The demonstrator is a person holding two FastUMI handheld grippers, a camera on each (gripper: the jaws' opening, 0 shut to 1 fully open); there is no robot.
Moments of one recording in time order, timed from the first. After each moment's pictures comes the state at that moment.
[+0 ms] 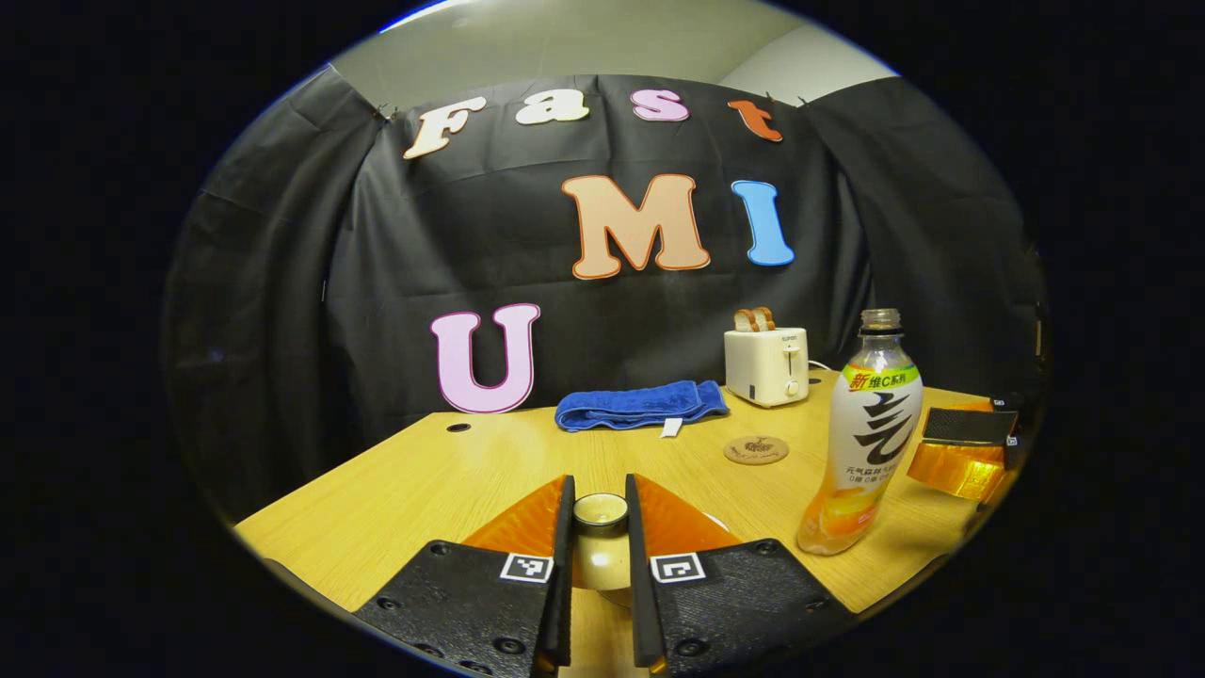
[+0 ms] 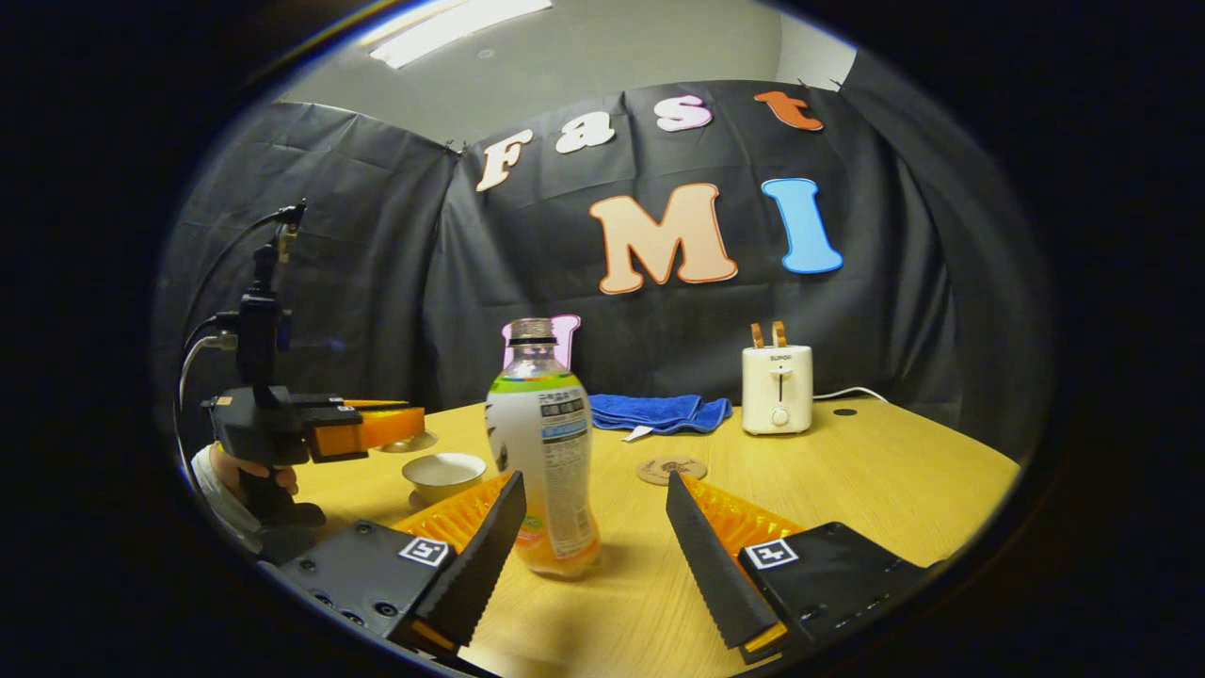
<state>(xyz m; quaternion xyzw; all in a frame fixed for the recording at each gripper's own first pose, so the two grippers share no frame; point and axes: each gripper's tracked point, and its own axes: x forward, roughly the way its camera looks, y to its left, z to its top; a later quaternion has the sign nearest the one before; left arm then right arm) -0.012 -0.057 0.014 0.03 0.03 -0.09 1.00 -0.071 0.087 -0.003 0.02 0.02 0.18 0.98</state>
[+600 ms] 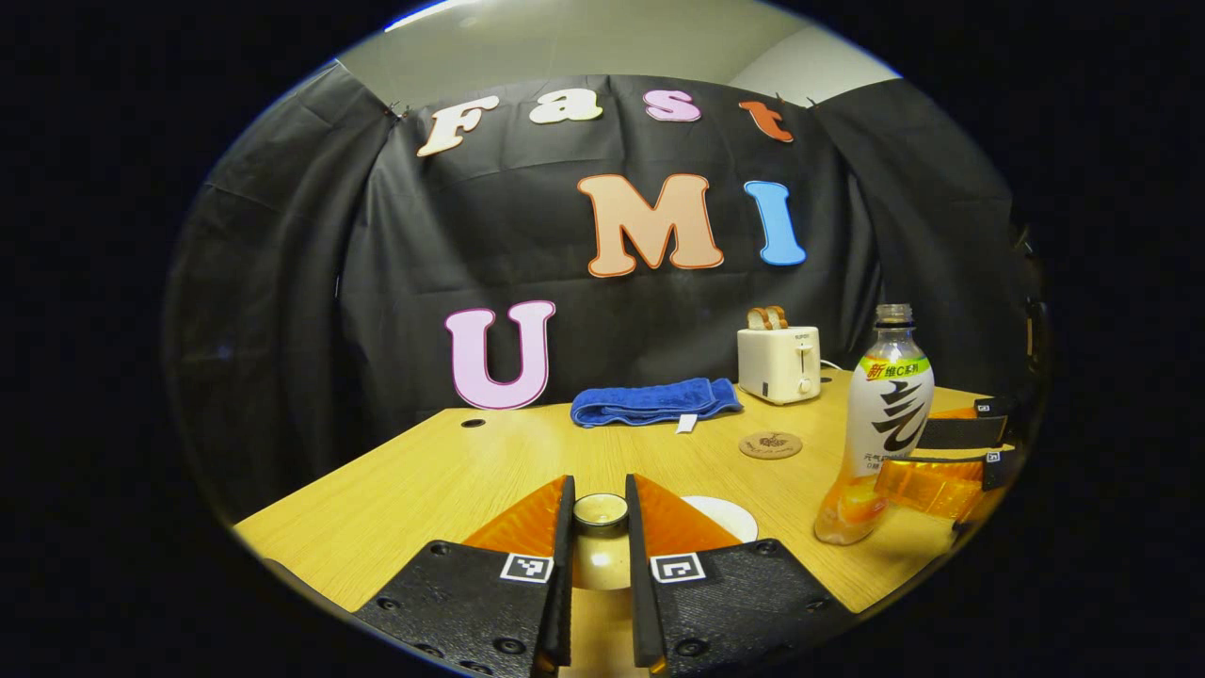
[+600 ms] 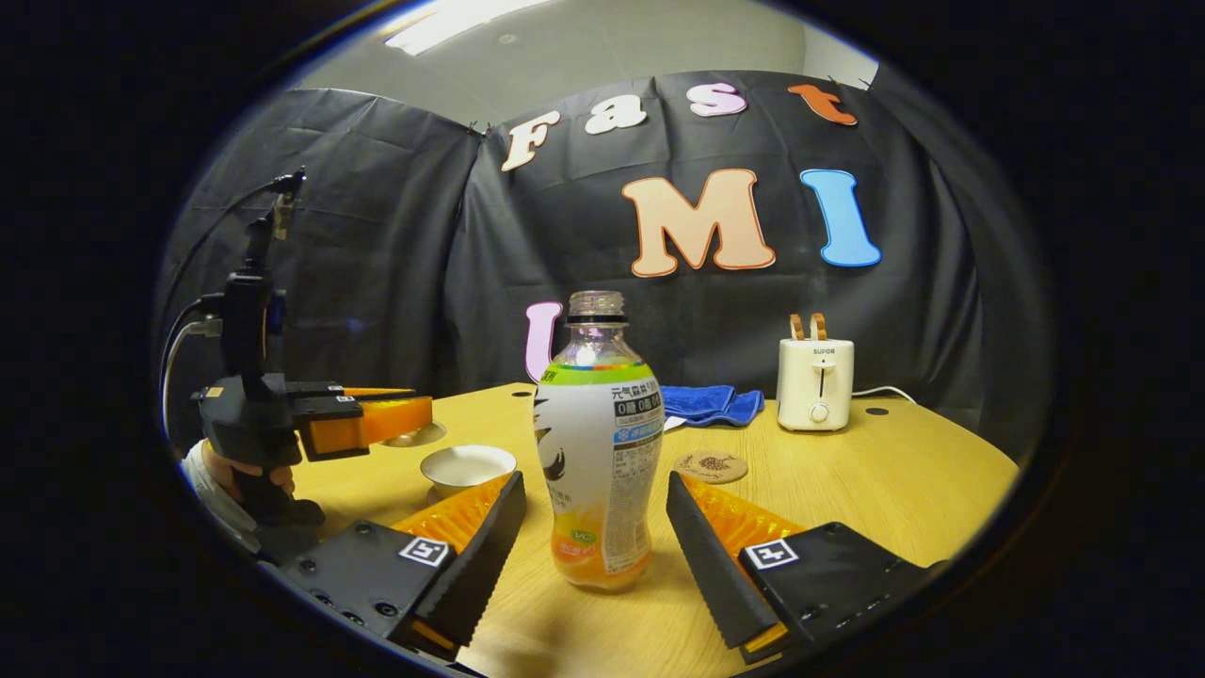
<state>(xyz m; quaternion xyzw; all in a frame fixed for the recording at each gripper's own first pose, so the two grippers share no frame) -0.015 -0.038 0.007 0.03 0.03 -0.07 1.00 -0.053 0.127 -0.014 0.00 0.04 0.20 0.98</state>
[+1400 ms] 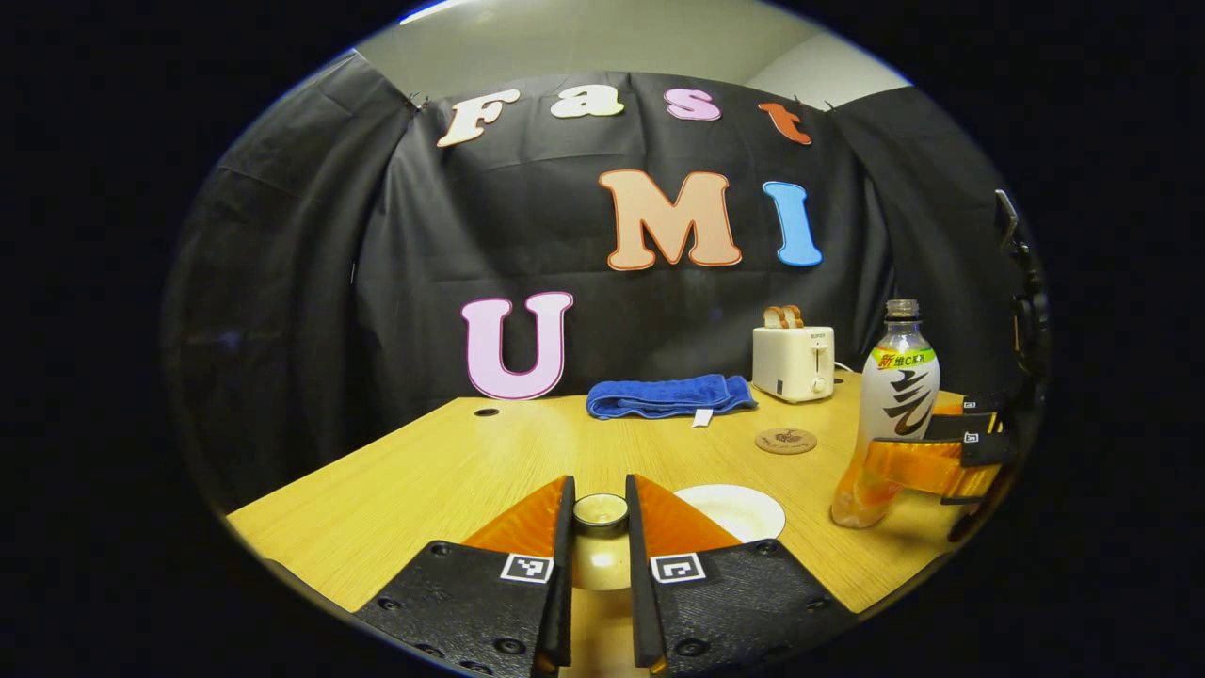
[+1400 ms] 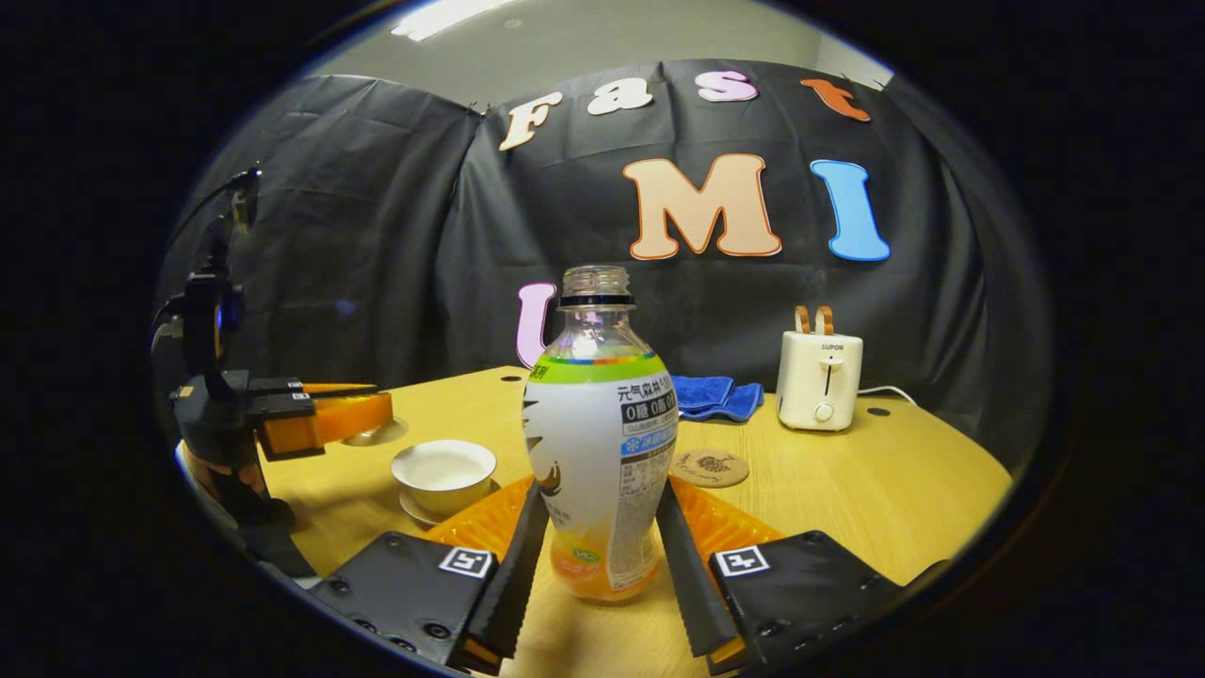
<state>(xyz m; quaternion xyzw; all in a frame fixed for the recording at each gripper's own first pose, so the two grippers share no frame) -0.017 -0.016 -0.002 0.01 0.03 -0.06 1.00 -0.025 0.128 -0.021 -0.05 0.06 0.19 0.98</state>
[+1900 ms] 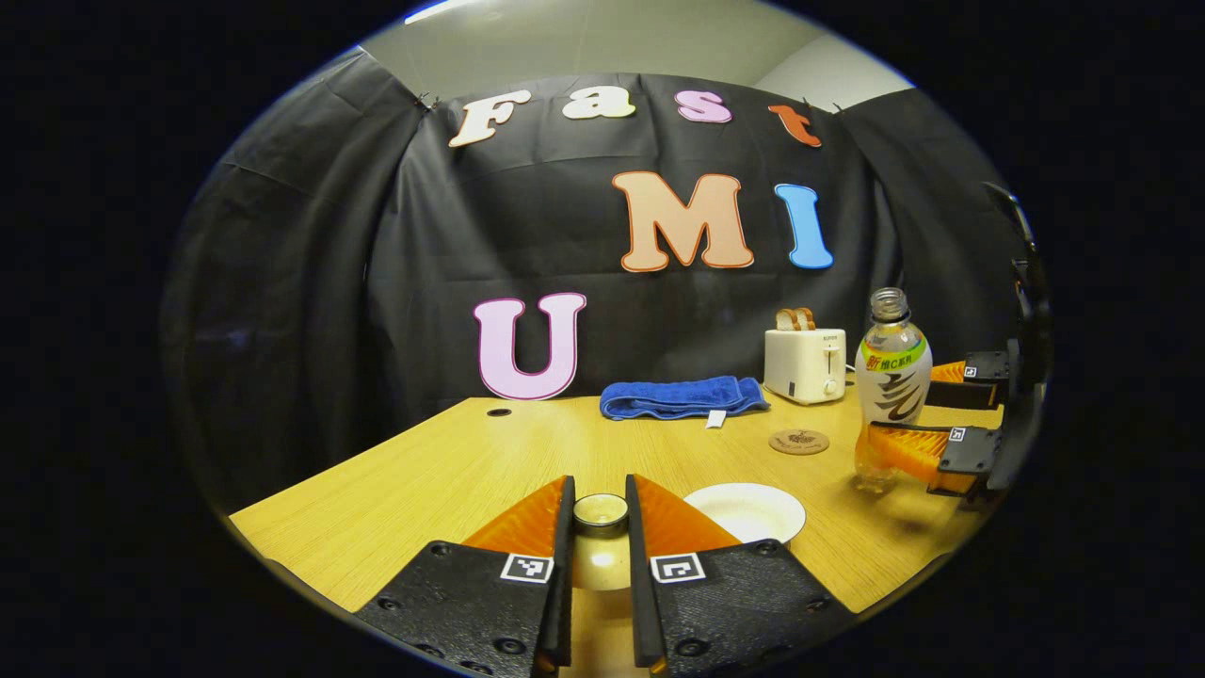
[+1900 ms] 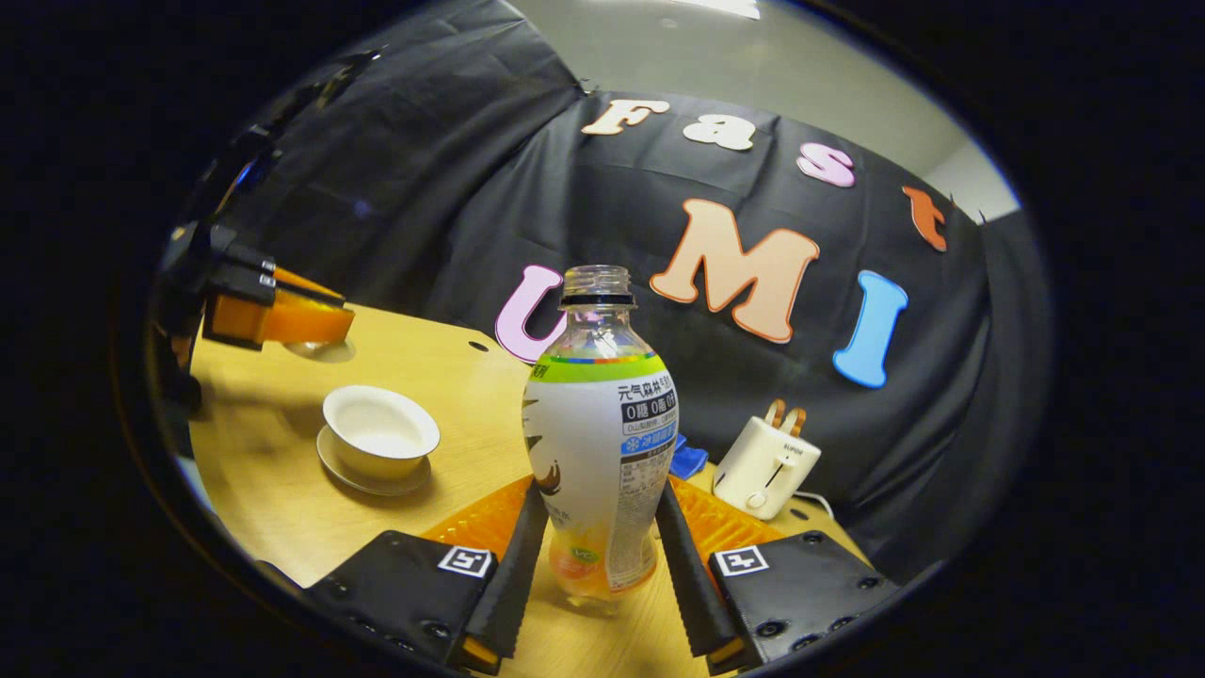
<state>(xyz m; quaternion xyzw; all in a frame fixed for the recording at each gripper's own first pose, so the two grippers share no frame) -0.017 -0.002 -0.001 0.01 0.03 -0.04 1.00 -0.001 0.136 0.000 -0.26 -0.02 0.16 0.95</state>
